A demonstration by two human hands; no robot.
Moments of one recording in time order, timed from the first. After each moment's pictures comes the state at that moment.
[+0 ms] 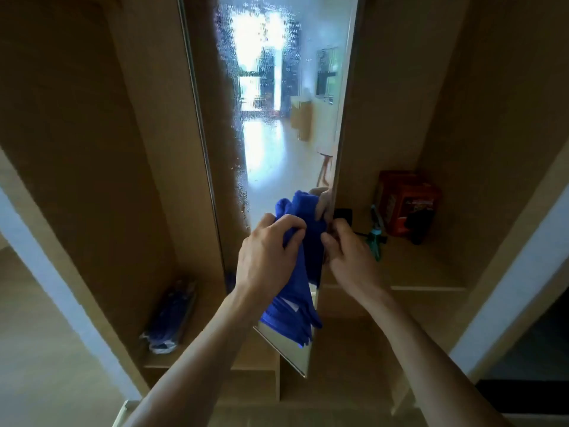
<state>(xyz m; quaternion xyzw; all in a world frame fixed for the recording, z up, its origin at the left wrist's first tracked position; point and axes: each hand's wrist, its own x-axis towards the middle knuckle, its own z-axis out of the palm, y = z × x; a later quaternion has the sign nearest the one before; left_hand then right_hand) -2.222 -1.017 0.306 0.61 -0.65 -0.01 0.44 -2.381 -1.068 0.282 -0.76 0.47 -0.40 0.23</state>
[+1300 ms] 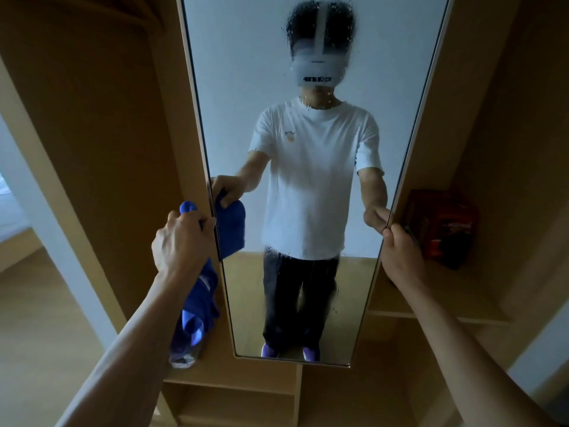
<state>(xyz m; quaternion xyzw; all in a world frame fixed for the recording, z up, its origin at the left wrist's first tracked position) -2.037 -1.043 0.327 0.83 -0.45 0.12 0.31 -2.376 -1.153 0.286 -0.67 0.60 -0.42 0.16</state>
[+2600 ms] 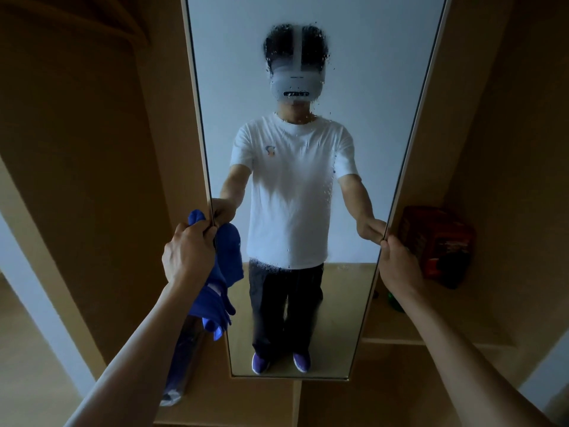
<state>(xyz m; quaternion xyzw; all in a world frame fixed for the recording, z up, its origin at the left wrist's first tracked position) -2.016 -1.119 0.317 0.81 -0.47 0.07 0.35 -2.362 -1.202 0.288 -0.66 0.63 -0.40 0.11</state>
